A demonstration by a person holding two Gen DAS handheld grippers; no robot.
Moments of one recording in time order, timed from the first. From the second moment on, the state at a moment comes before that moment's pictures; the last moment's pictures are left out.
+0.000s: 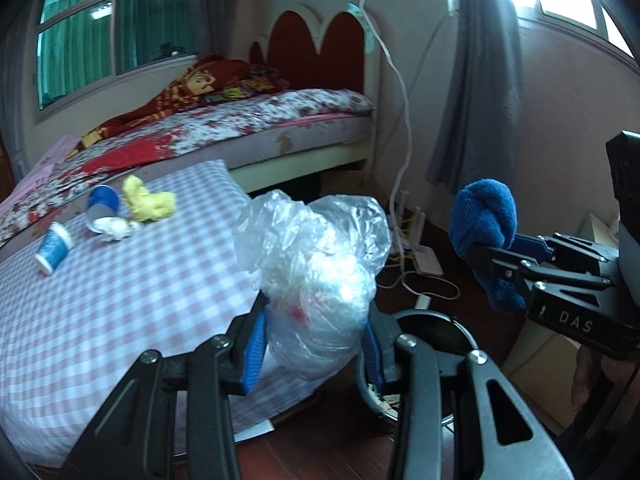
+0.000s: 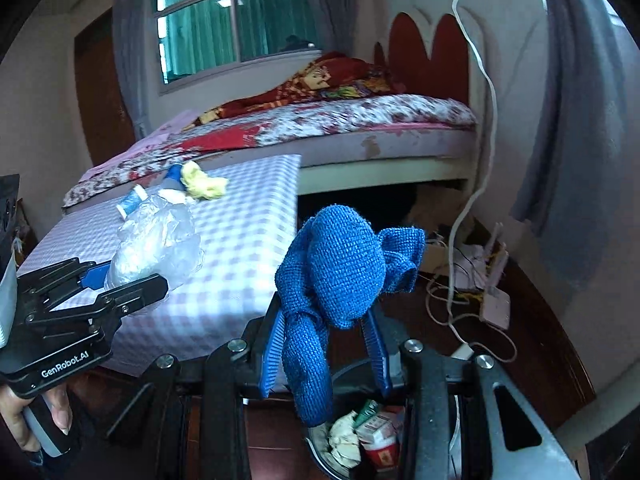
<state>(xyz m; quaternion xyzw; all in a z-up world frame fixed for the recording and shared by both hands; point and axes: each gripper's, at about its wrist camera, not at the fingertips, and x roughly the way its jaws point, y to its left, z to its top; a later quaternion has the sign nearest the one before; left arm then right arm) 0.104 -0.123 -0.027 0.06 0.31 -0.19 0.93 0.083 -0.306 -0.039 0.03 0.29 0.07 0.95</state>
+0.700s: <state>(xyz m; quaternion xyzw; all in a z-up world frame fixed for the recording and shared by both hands) 0.087 -0.197 -0.090 0.08 0.38 -0.27 0.88 0.048 -0.374 -0.106 0.03 0.37 0.02 0.93</state>
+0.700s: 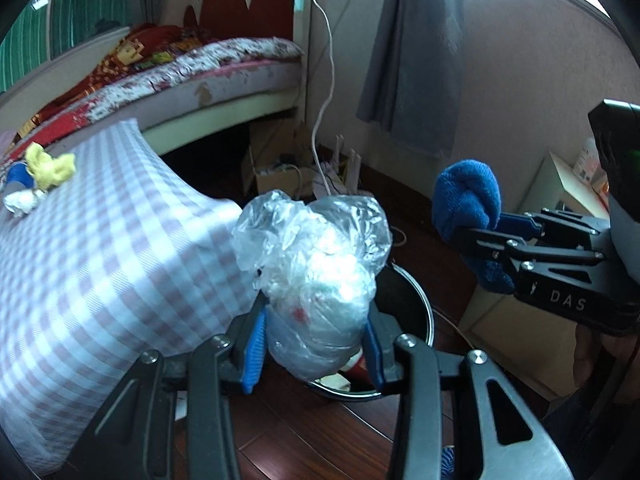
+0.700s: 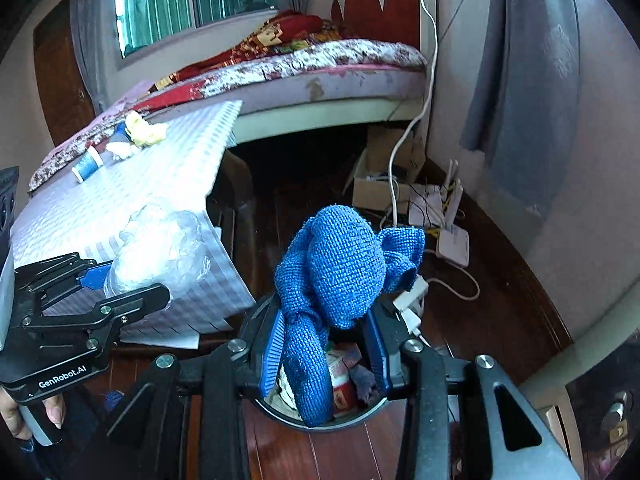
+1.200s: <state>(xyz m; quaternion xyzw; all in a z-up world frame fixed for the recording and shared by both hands) 0.110 -0.215 -0.142 0.08 0.45 -0.28 0.84 0.078 -0.381 -0.167 0.02 0.44 0.02 0.90</state>
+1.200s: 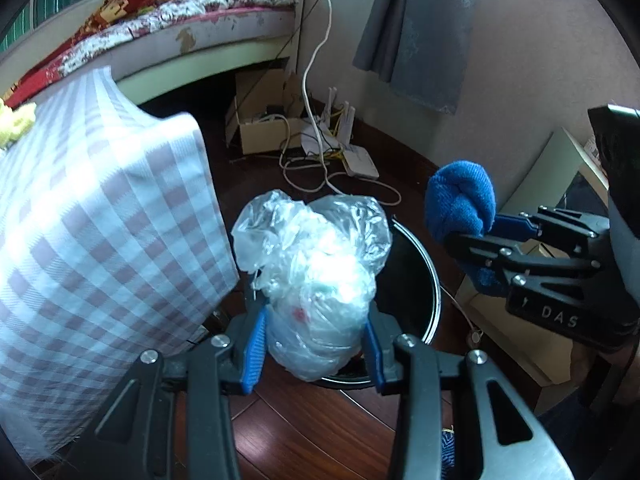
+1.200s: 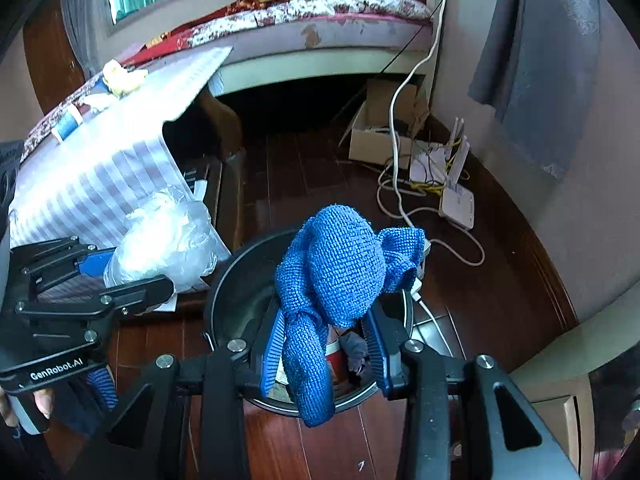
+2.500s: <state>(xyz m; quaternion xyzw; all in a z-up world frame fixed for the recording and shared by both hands) 0.131 -0.199 -0.184 0.09 0.48 -0.21 0.85 0.106 -0.378 -0.208 -0.03 0.51 -0.03 0.86</state>
